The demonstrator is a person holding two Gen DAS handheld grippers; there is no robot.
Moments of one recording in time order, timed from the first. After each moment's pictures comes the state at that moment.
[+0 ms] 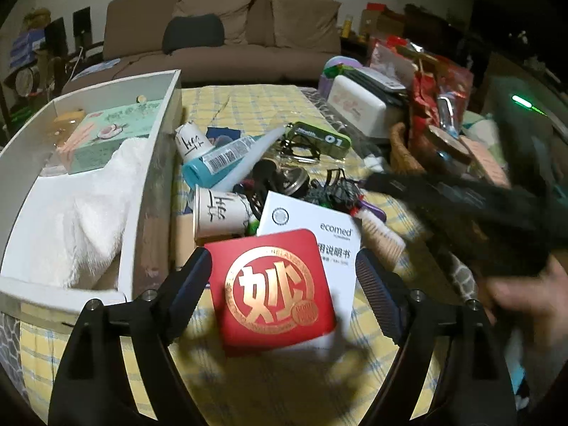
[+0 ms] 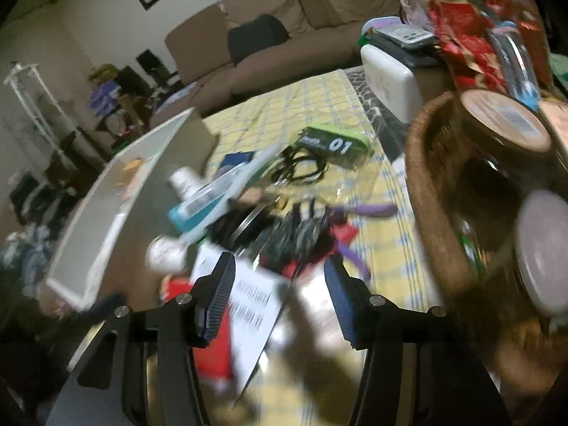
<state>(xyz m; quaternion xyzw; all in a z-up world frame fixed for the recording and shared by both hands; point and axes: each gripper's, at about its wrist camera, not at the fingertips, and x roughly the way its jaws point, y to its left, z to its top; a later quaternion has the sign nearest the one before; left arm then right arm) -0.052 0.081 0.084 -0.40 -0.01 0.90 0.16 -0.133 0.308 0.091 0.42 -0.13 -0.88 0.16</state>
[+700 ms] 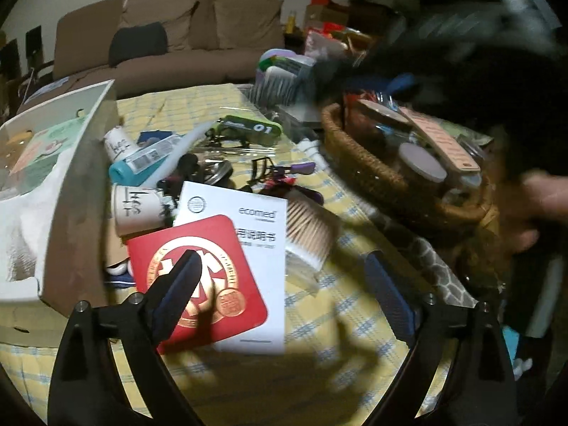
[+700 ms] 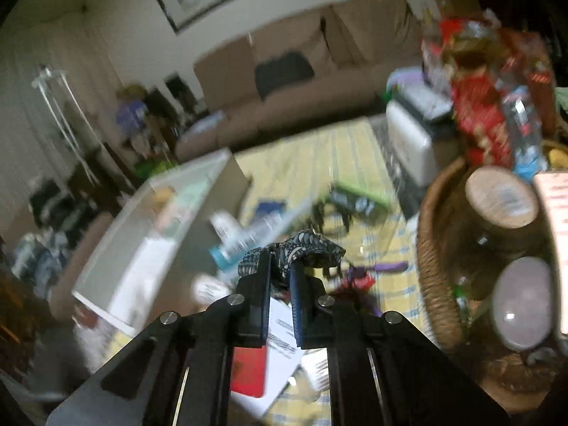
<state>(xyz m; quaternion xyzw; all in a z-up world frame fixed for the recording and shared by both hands) -0.030 0.123 0.077 -0.39 0.01 0.89 0.26 -0.100 0.321 0.161 0.33 -0.15 -0.91 0.20</state>
